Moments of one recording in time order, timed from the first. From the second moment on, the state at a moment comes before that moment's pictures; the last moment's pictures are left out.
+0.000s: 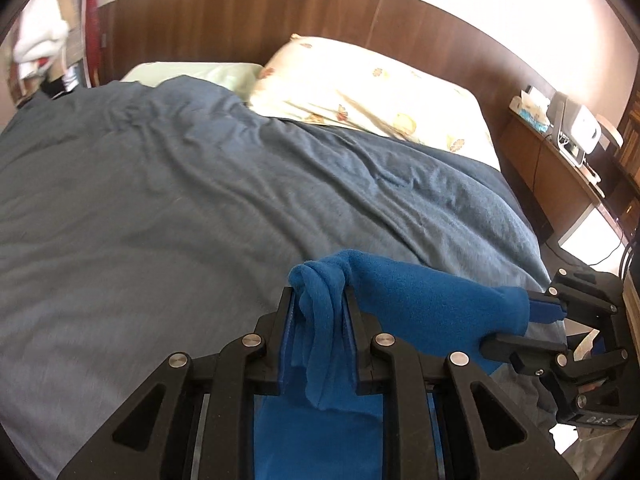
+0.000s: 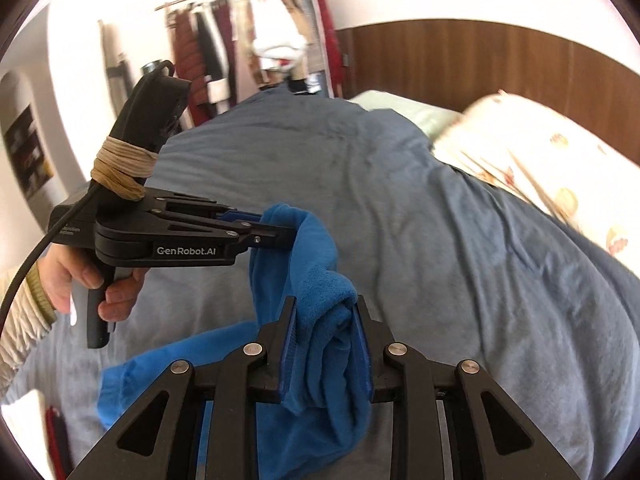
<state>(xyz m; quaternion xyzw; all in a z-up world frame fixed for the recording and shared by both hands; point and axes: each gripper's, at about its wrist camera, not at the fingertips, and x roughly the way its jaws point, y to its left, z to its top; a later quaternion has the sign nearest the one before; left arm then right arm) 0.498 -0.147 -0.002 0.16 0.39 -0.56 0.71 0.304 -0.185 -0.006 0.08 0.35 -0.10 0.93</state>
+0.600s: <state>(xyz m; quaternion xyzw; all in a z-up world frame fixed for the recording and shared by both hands) 0.470 -0.005 -0.047 0.14 0.39 -0.53 0.74 0.286 -0.033 -0.044 -0.04 0.36 -0.03 0.93</state>
